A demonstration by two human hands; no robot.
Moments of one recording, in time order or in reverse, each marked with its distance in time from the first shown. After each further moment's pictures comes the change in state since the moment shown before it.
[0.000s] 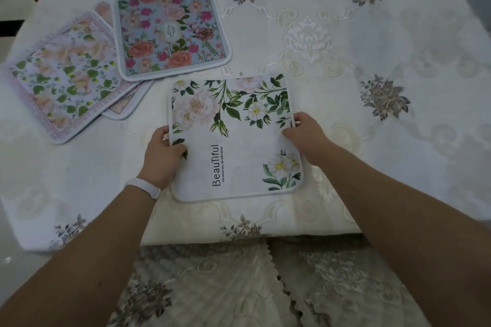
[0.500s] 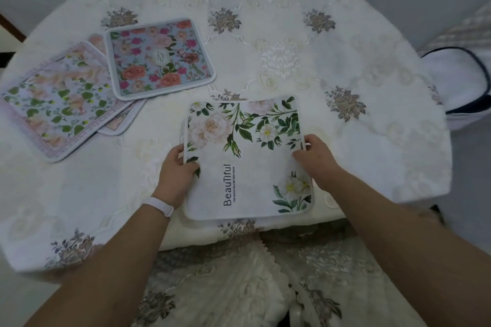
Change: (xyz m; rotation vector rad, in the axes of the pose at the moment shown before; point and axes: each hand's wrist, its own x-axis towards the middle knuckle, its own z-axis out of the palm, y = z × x) left_hand -0.048 0.000 0.014 -0.163 -0.188 0.018; right_hand -0.095 0.017 -0.037 0.013 0.169 0.003
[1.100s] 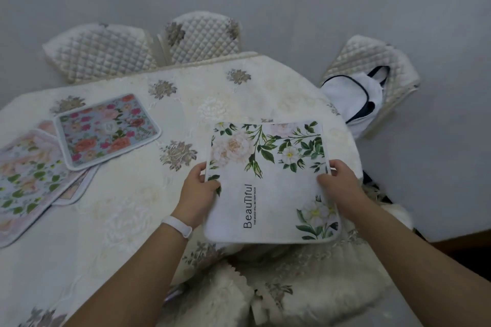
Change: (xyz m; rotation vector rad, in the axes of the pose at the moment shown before) left_hand -0.096 0.063 0.116 0.083 -0.343 0.177; right_hand -0.133 0.053 -0.150 0.186 0.412 0.015
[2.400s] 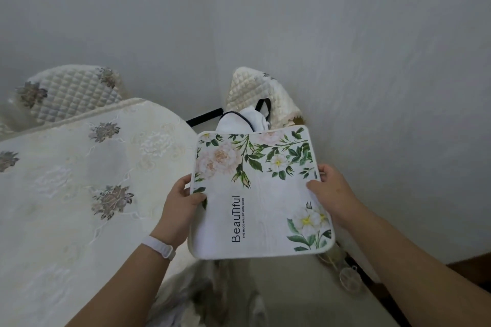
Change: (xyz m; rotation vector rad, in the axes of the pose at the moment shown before) left_hand 0.076 0.088 0.525 -0.053 -0.050 0.047; right_hand 0.296 0.119 -0.427 0.157 -0.013 0.017
